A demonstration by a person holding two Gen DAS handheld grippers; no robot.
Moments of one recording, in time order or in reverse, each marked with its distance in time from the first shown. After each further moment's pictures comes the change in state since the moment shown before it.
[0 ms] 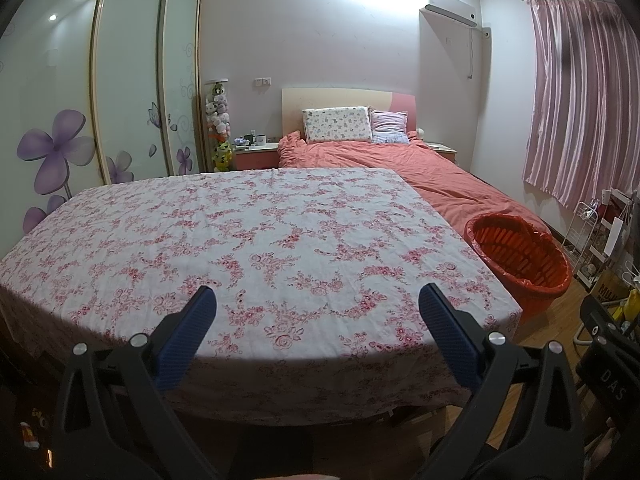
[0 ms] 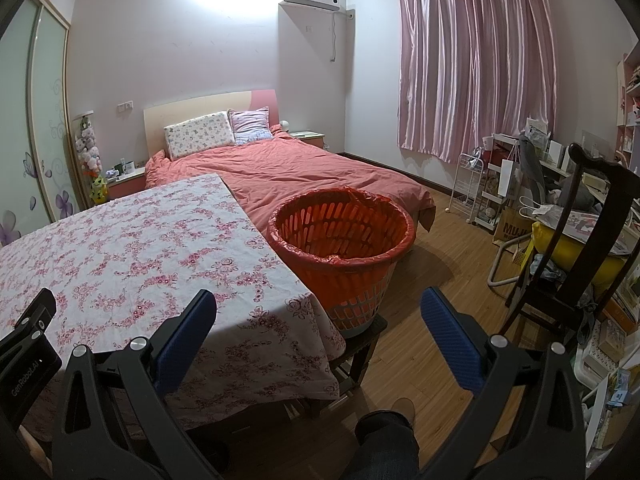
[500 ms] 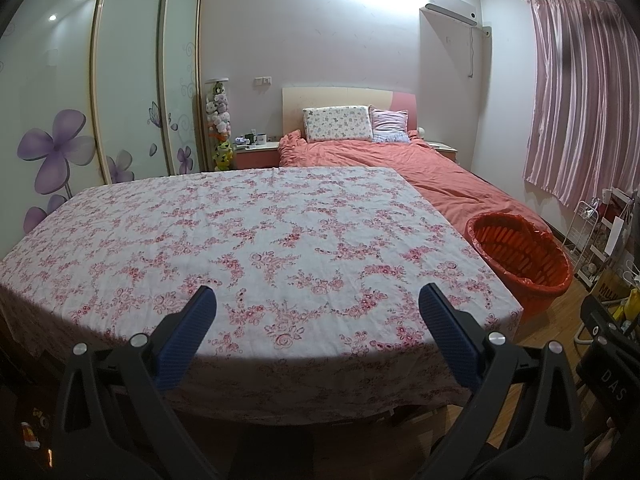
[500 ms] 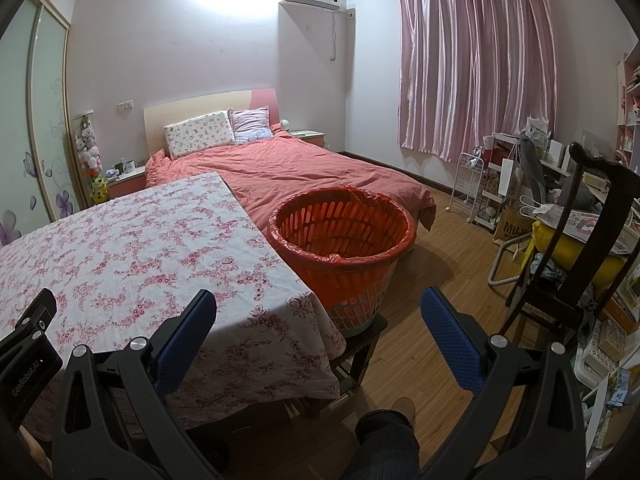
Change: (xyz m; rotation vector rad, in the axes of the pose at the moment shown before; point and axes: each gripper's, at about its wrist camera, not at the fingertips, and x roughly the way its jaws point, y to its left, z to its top) left arm 0.001 0.001 -0.001 0.001 0.002 0.002; right arm 0.000 0.000 0.000 0.000 0.000 0.000
